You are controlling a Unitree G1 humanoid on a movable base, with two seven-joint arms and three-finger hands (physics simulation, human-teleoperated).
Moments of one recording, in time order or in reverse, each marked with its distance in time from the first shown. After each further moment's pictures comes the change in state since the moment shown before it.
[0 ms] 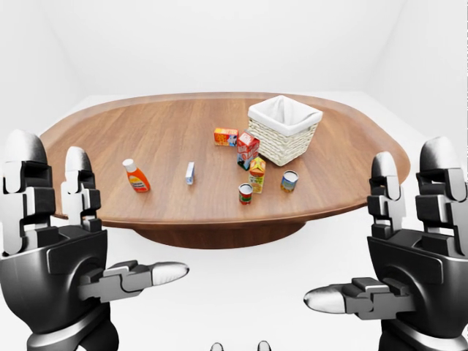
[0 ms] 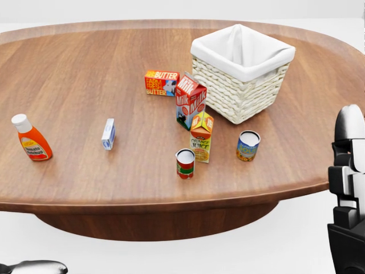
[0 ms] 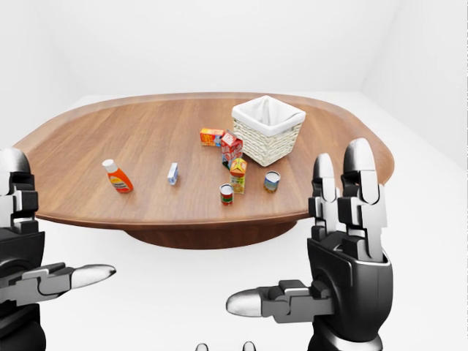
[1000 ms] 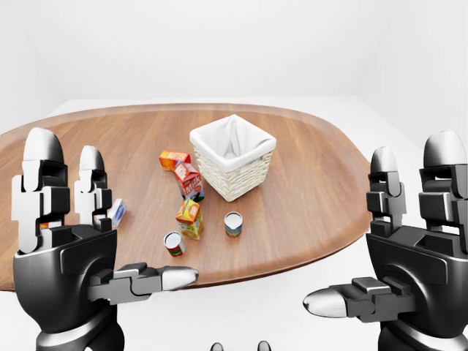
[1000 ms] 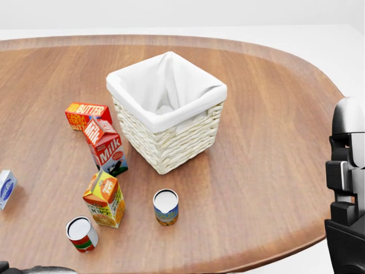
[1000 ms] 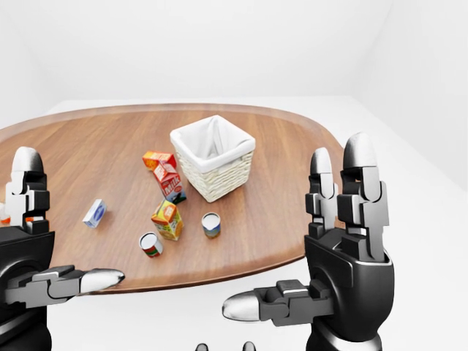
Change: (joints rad) left arm 0.008 -0.016 -0.048 -0.010 0.038 0.000 -0.040; right arm -0.031 0.027 0.005 -0.008 0.012 0.000 0.037
